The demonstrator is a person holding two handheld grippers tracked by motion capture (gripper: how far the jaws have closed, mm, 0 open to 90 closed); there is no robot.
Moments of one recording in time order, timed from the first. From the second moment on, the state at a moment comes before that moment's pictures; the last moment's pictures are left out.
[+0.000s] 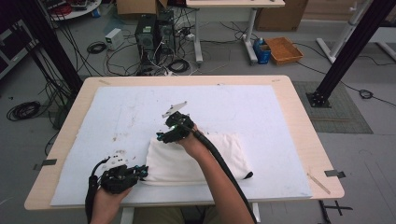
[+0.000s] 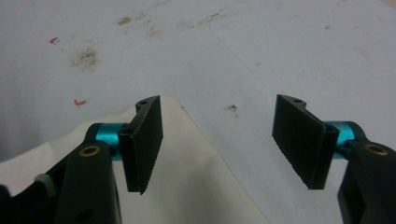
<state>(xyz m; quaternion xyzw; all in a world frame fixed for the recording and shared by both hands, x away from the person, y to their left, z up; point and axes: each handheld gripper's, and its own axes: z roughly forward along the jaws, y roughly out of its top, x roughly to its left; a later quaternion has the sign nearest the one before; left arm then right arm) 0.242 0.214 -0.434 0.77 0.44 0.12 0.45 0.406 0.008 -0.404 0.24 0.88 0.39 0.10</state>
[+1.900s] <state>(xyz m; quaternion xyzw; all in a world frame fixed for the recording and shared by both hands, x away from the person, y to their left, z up) 0.287 0.122 -0.395 0.73 0.32 0.04 0.60 0.408 -0.095 -0.385 0.28 0.82 0.50 0.09</state>
